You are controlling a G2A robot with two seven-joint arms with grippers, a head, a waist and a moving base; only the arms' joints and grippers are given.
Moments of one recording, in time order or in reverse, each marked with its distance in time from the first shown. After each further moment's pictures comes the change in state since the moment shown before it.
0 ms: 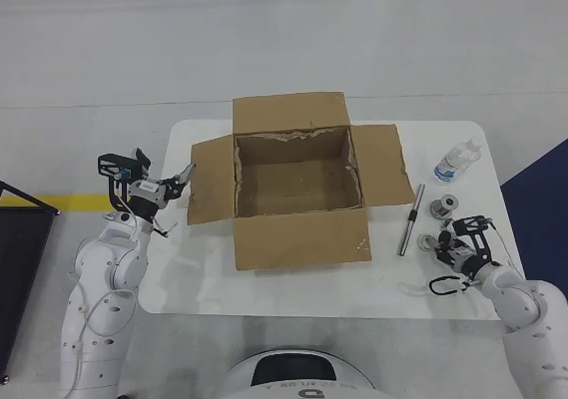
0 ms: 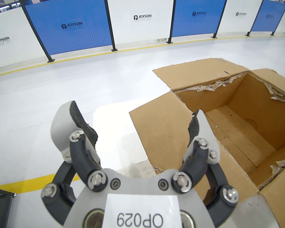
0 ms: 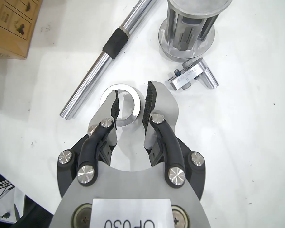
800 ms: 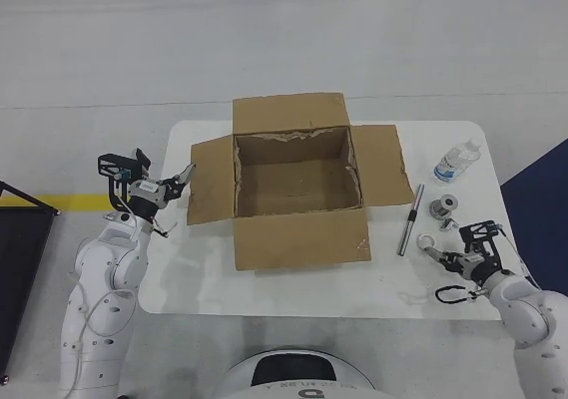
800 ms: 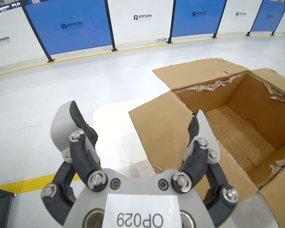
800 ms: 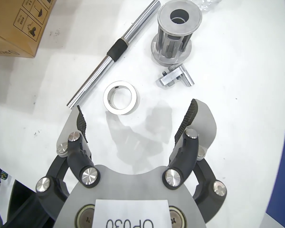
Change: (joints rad) left arm 0.000 0.000 0.000 0.000 0.000 0.000 0.000; right arm -0.134 0.002 0.031 -0.186 -0.157 0.119 -0.057
